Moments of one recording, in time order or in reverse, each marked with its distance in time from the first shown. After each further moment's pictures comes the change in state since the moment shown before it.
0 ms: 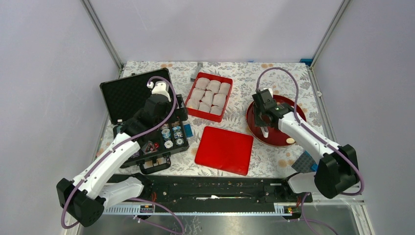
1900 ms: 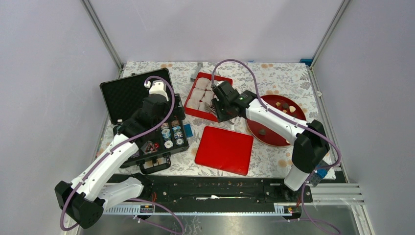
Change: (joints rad) left arm 0.002 -0.019 0.012 -0.013 -0.057 0.027; right arm 0.306 0.322 0.423 -0.046 -0.185 0.016
